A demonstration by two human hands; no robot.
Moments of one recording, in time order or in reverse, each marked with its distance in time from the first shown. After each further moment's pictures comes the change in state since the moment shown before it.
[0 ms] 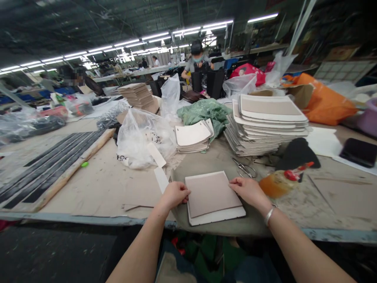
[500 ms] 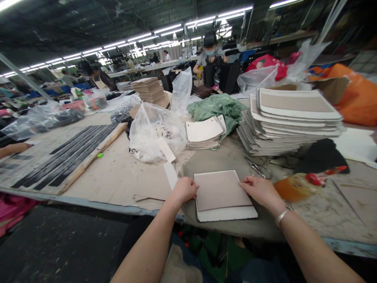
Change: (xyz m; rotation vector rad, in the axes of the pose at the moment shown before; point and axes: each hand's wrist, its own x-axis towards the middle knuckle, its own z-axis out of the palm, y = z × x) left_hand 0.006 0.003 0.004 0.169 0.014 -0.013; right_hand 0.005 -0.010 -0.004 -0.209 -0.041 0.059
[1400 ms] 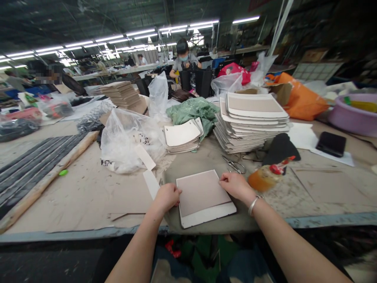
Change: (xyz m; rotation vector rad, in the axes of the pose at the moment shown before) left_hand 0.006 0.002 -0.002 0.279 -0.005 0.011; right_hand 0.003 -0.005 0.004 0.023 0.061 -0.023
